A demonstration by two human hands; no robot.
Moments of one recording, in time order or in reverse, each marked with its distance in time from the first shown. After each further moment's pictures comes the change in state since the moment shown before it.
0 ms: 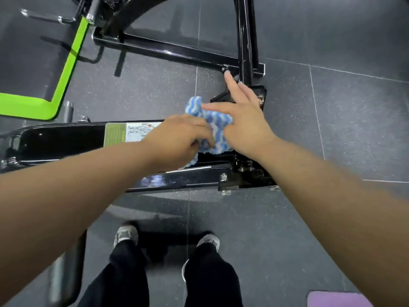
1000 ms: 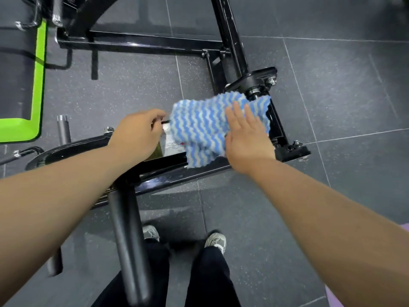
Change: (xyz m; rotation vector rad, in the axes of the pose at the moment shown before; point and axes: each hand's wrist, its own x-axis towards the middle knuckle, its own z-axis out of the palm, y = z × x) left_hand -0.064 -0.100 -0.040 -0.046 0.038 -0.450; right_hand -0.034 -0.052 0.078 -0.444 -0.063 0.359
